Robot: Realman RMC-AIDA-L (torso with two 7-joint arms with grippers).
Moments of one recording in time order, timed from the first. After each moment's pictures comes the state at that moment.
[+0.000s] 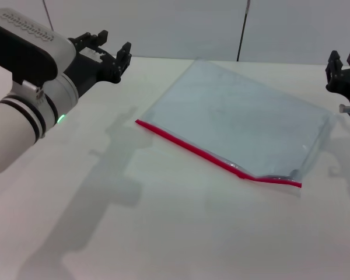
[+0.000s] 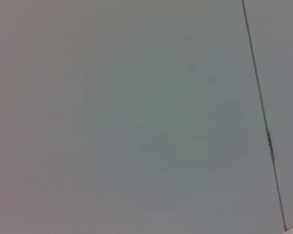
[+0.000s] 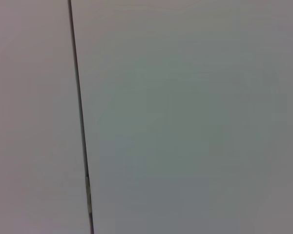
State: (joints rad) left arm -0.21 -2.03 1.81 1.24 -2.63 -0.12 2.51; right arm 0.30 2.03 -2.06 -0.93 -2.06 0.51 2.69
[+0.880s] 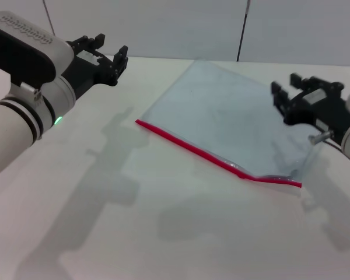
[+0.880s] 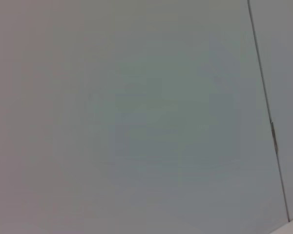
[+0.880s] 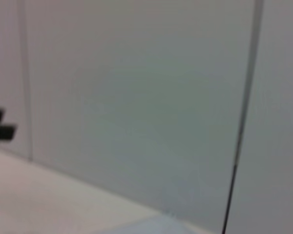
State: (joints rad) left arm -0.22 -2.02 1.81 1.22 -2.63 -0.12 2.51; right arm 0.15 1.91 -2.07 -1.38 -2.33 -0.02 2.68
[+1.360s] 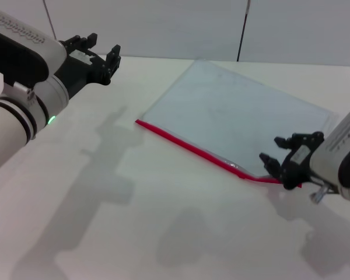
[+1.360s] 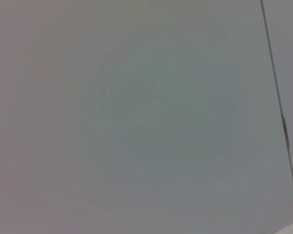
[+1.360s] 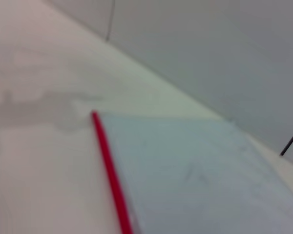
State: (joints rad) left arm -0.21 -2.02 1.79 1.22 -2.62 -0.12 2.51; right arm 0.07 2.02 -1.88 -1.52 -2.39 -0.59 2.26
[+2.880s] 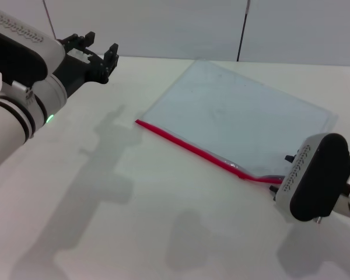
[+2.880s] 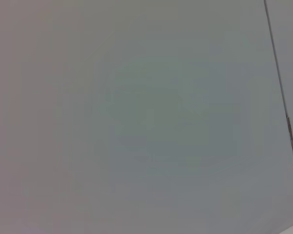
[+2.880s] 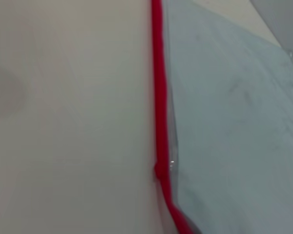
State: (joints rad) left arm -0.21 -2.02 1.78 1.22 -2.62 -0.12 2.52; right arm 0.17 2.03 -2.02 -1.47 -2.90 -0.72 2.48
